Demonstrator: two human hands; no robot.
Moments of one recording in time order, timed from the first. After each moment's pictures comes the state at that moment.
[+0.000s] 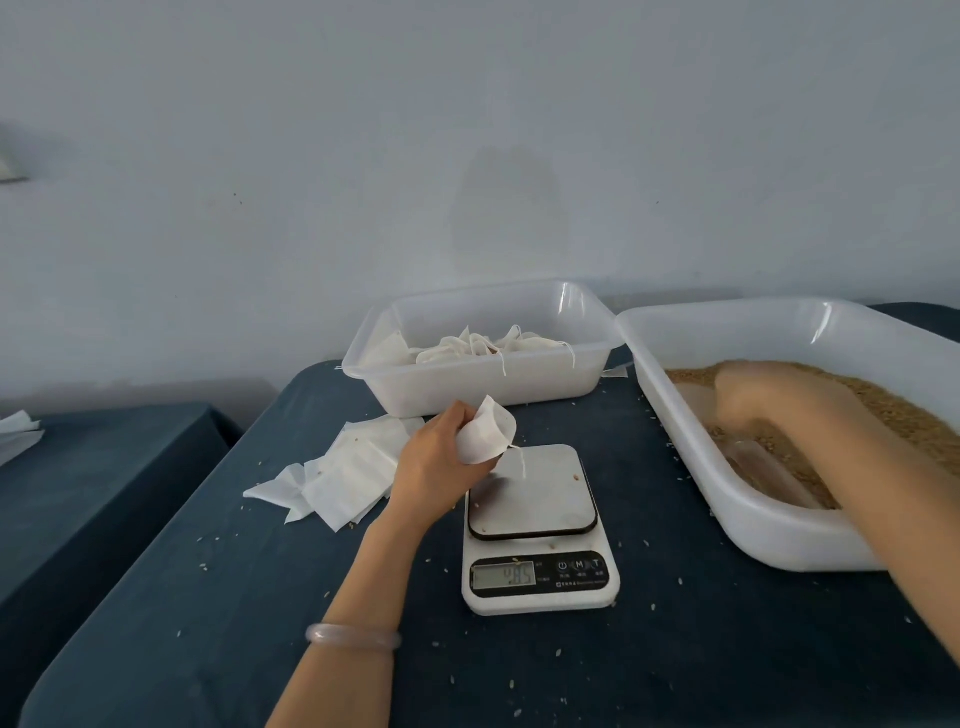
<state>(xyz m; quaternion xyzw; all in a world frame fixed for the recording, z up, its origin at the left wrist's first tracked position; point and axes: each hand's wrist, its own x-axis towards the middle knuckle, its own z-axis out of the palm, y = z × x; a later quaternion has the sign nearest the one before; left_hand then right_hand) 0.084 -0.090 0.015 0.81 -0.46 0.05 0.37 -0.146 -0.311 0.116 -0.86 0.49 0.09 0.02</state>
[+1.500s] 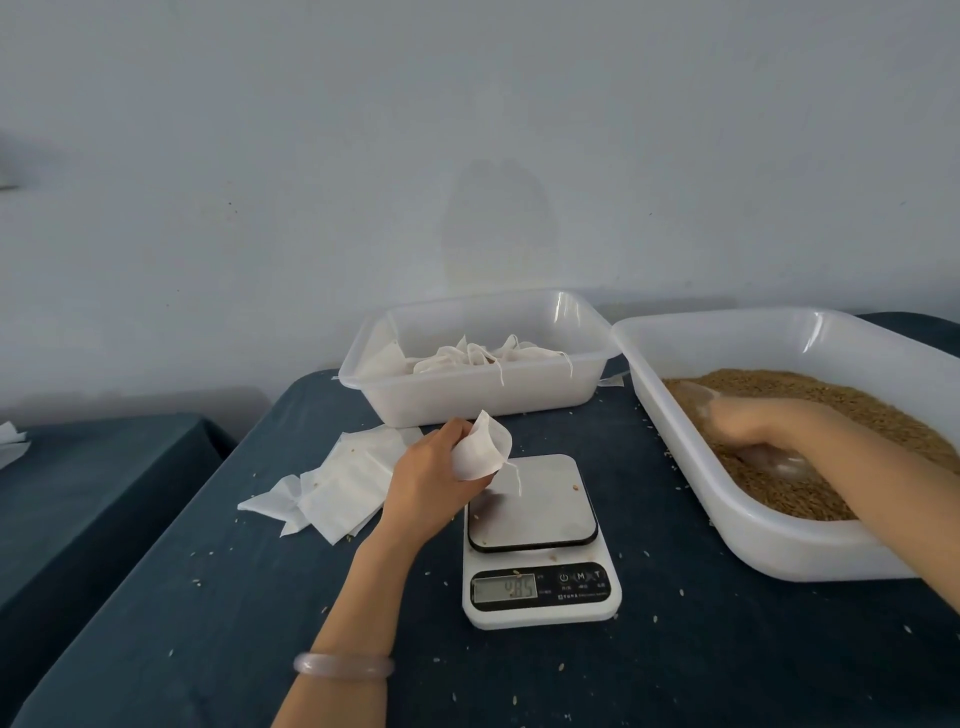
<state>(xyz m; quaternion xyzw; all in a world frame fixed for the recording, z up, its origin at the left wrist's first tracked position) 0.088 -0.083 0.014 0.80 -0.47 0.04 0.37 -0.145 -0.346 0.076 -0.83 0.50 0.05 0.26</state>
